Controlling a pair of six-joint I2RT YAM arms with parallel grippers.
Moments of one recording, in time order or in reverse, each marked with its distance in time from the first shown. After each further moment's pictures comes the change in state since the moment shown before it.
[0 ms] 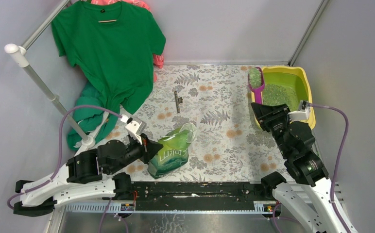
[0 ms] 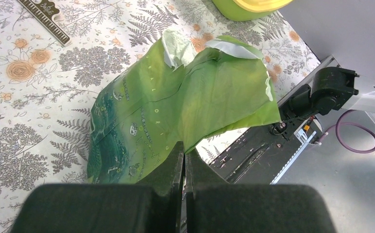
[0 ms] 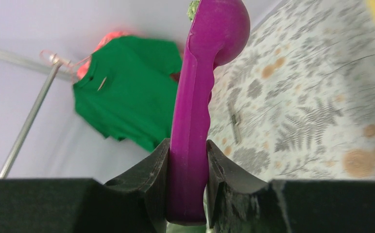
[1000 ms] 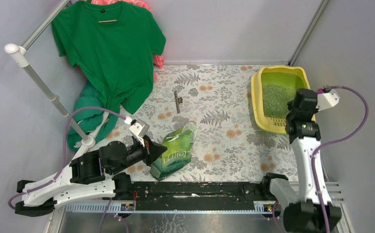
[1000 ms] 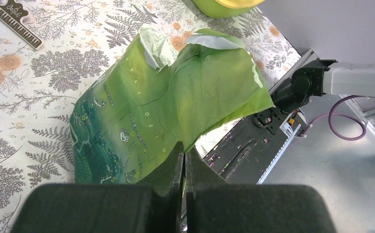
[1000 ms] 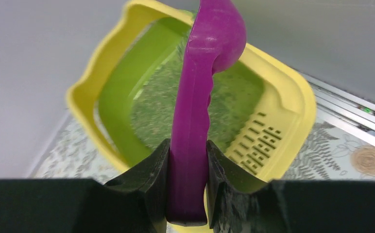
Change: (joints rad) left arm 0.000 -0.008 -0.056 0.088 0.073 0.011; right arm -0.498 0.378 0.085 -0.021 0.364 -0.387
